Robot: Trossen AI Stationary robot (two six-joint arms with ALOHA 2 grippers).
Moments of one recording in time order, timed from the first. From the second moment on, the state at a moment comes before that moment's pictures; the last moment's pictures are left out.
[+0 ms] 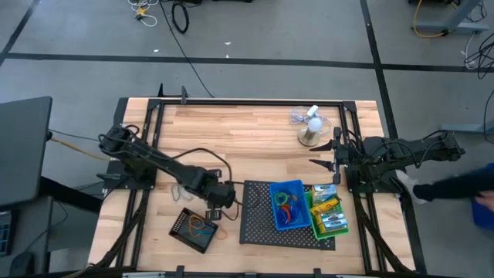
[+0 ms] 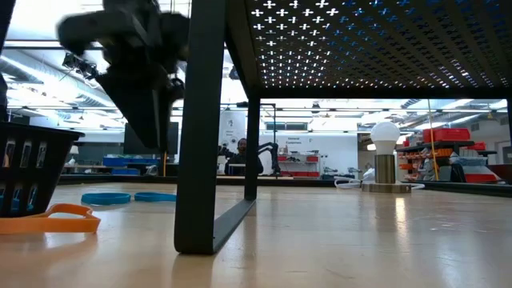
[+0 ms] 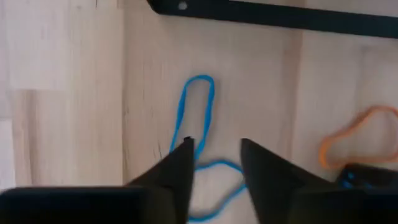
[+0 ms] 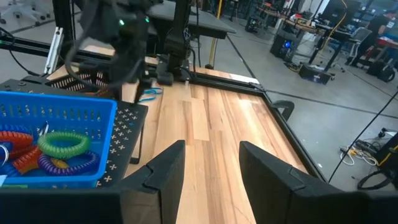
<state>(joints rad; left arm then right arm) -0.35 1.73 1.16 -0.72 -0.17 -0.37 0.19 0.49 0.53 -0.28 0.28 -0.17</state>
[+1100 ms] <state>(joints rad) -0.30 1.93 1.16 -0.57 -0.13 -0.37 0.19 0.48 0.53 -0.30 0.28 -0.17</state>
